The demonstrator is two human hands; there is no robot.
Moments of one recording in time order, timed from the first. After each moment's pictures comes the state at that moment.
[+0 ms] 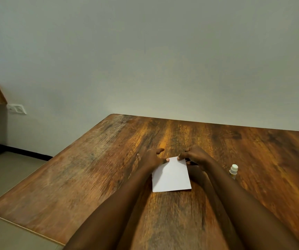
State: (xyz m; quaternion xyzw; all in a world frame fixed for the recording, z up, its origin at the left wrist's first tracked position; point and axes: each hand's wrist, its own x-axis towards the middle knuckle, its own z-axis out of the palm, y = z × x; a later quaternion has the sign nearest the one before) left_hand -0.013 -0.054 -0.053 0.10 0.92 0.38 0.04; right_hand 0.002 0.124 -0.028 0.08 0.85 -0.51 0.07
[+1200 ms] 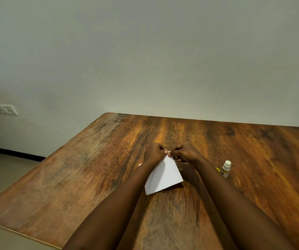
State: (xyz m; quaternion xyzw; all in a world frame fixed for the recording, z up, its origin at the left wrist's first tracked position) left_hand -0.009 -0.023 -0.038 0.08 0.90 0.44 0.01; right_hand 0.012 0.114 -0.025 0.04 0.80 -0.60 0.08
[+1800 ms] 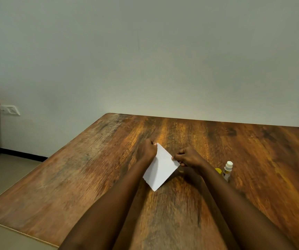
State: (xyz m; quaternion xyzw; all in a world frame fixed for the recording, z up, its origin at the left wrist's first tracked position) left_hand -0.023 -0.041 -0.035 -0.01 0.90 0.44 -0.05; right_hand 0.017 0.119 -0.035 0.03 0.85 -0.52 0.06
